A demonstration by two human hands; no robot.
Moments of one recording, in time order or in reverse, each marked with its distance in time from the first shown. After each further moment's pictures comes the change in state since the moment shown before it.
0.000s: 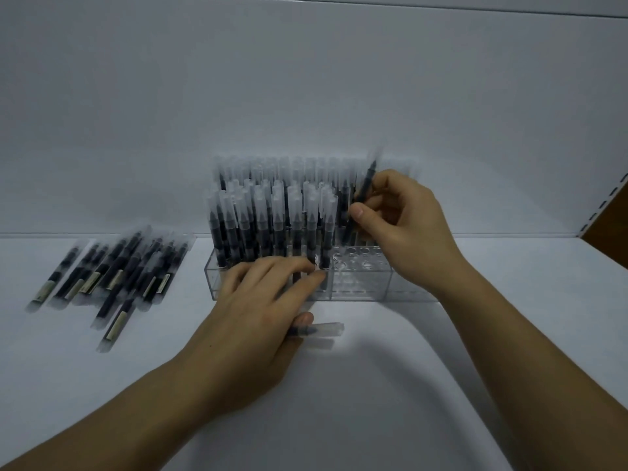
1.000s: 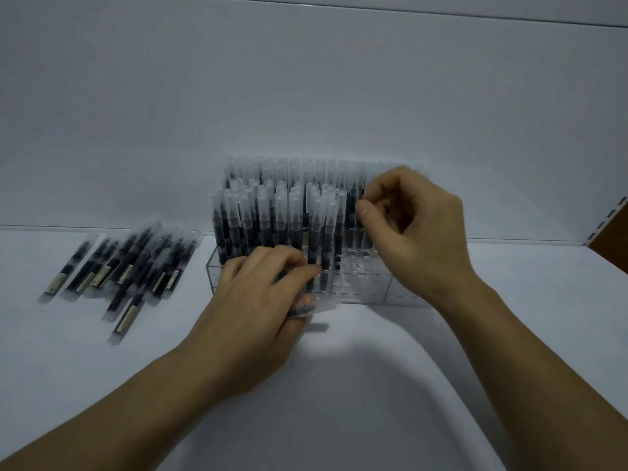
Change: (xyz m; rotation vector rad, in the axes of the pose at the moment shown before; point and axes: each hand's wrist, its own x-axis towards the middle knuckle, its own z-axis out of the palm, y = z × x) left_hand 0.003 -0.006 -0.006 -0.041 0.031 -0.098; right_hand -0.013 -0.029 0.005 -0.179 0.108 -0.218
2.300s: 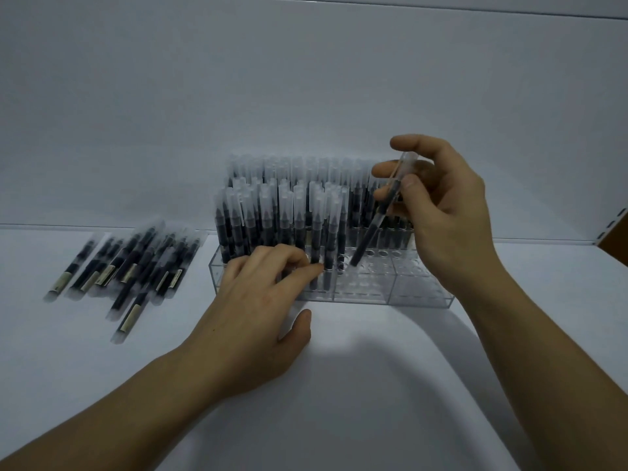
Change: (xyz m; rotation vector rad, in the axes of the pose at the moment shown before) left_hand -0.002 0.001 0.000 -0.014 -0.006 -0.013; right_hand 0.009 -0.001 -0.013 0.411 0.039 0.192
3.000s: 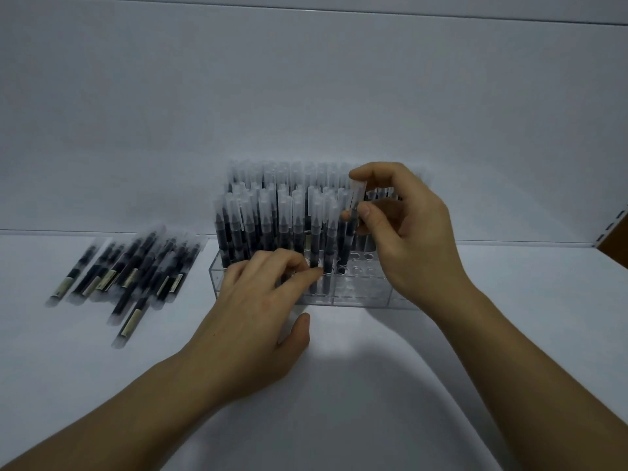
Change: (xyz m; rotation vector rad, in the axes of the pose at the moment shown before) left_hand -0.001 0.001 0.001 0.007 0.007 0.002; right_hand -0.009 0.011 0.020 -0.229 -0.077 -0.129
